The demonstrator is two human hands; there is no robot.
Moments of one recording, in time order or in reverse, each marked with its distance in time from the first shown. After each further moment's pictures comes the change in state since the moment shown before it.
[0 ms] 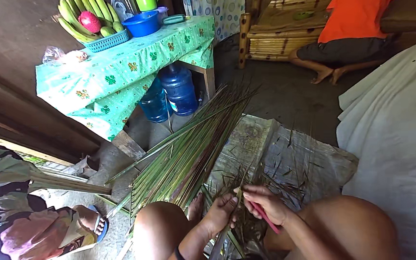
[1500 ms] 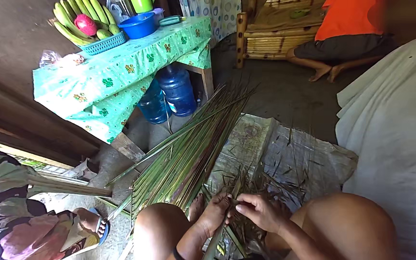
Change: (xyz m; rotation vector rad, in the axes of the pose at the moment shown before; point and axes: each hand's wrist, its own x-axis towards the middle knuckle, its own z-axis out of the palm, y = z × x) left_hand -0.001 0.004 -0.006 -0.095 0.044 -0.012; right_hand 0.001 0.020 0.010 -0.639 0.053 -0.437
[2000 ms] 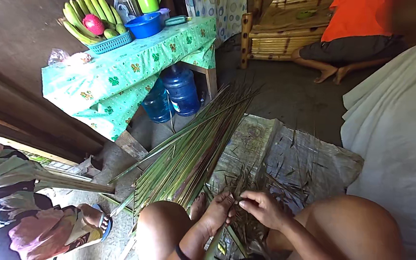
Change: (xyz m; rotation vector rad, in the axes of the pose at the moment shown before) left_hand 0.000 0.001 0.001 -0.018 0.003 -0.020; right_hand 0.004 -0.001 -0.003 -0.026 0.034 -0.015
